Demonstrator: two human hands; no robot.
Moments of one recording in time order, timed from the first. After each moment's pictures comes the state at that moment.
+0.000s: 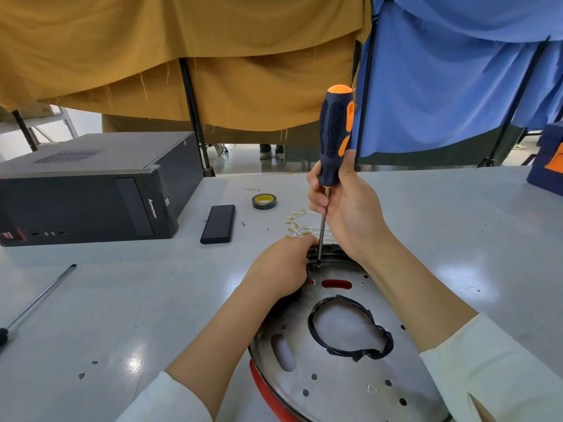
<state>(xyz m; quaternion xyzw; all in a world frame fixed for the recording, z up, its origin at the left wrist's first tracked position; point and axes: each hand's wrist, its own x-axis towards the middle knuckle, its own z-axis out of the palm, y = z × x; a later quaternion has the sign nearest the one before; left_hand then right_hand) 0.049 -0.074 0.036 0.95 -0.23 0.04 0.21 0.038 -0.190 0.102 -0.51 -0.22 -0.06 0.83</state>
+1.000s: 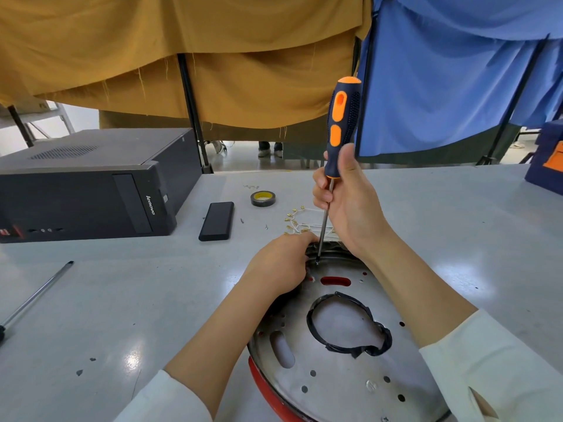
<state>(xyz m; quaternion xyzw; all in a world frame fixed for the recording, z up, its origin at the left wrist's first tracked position) 0.050 -0.074 0.035 0.95 -0.23 0.05 0.20 0.041 -0.194 0.098 -0.54 -0.21 -0.11 0.81</state>
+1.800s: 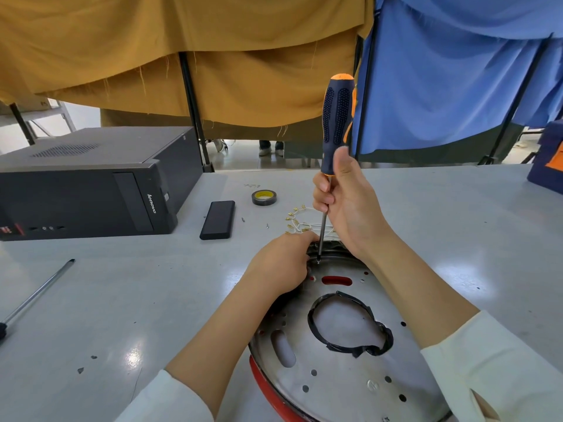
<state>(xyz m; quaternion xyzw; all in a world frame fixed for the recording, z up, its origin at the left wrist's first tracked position) 0.050 -0.074 0.033 0.95 -0.23 0.06 0.20 0.043 -0.193 0.094 -0.55 -0.20 -0.09 0.81</state>
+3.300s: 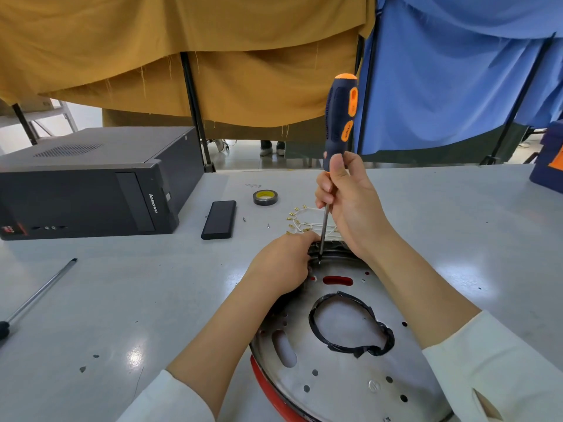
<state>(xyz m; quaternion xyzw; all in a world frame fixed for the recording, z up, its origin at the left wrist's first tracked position) 0.048 -0.073 0.036 0.95 -0.23 0.05 0.19 0.045 -0.196 0.091 -0.56 -0.21 -0.13 0.79</state>
